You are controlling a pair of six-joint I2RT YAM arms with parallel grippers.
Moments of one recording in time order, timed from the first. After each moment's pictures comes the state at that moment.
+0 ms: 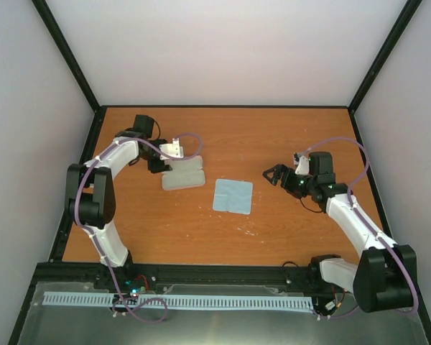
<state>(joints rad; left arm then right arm) -0.14 1.80 1.31 -0.67 0.31 1.30 0.12 1.14 0.67 -0.31 -0.58 0.57</state>
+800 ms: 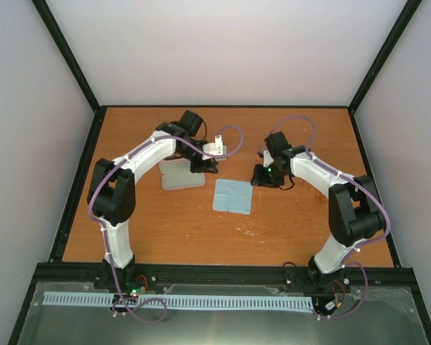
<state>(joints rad) -0.48 1.90 1.60 -0.84 0.57 0.98 0.37 1.66 1.12 -0.70 -0.32 0.33</state>
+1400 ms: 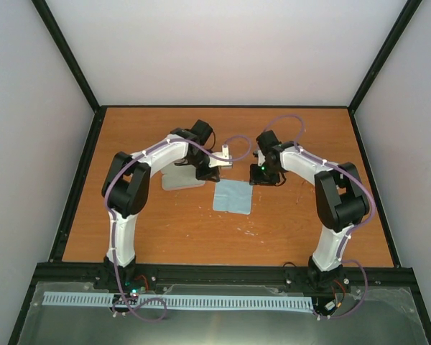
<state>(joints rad) -0.52 2.06 1.60 -0.86 0.47 0.93 0.39 1.83 1.24 -0.73 -0.23 0.31</state>
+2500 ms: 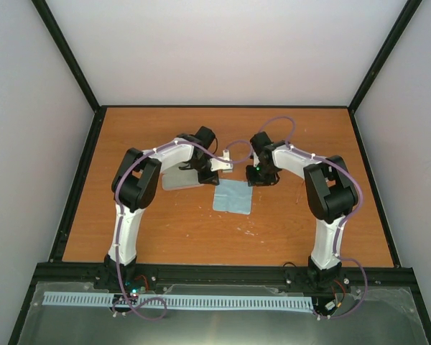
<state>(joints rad) -0.53 2.18 1.60 -0.78 0.40 0.86 0.42 1.95 1.30 -0.73 -0.19 0.30</state>
